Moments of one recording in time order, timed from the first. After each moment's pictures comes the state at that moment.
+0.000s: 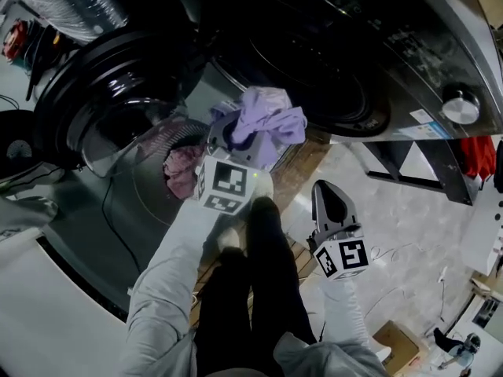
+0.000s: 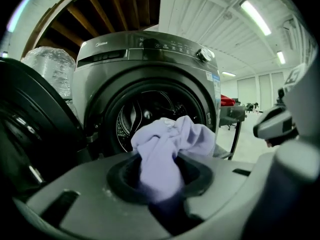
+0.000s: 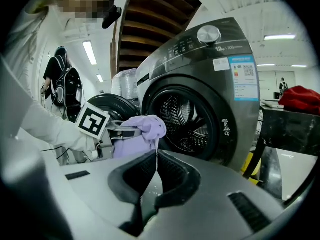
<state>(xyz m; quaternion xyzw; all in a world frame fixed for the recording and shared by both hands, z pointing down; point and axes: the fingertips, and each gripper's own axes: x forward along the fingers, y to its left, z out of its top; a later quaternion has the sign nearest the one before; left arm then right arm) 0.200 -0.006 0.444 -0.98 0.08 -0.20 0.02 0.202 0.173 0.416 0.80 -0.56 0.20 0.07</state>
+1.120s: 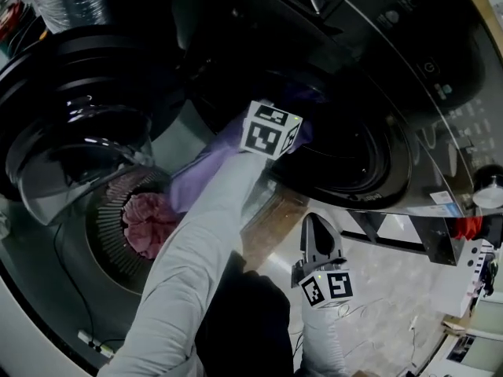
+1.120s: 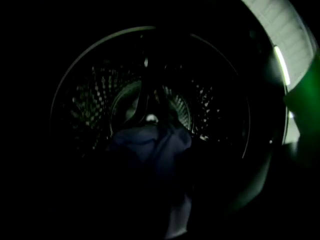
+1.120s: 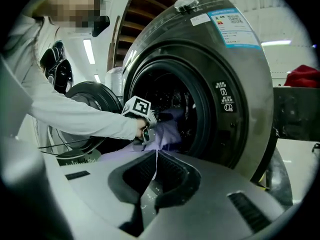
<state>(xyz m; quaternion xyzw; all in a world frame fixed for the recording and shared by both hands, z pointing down) 0.443 -0.096 0.504 -0.98 0.05 -0.06 -0.17 0.296 0.134 0.509 0.82 -0.54 0.16 0.06</state>
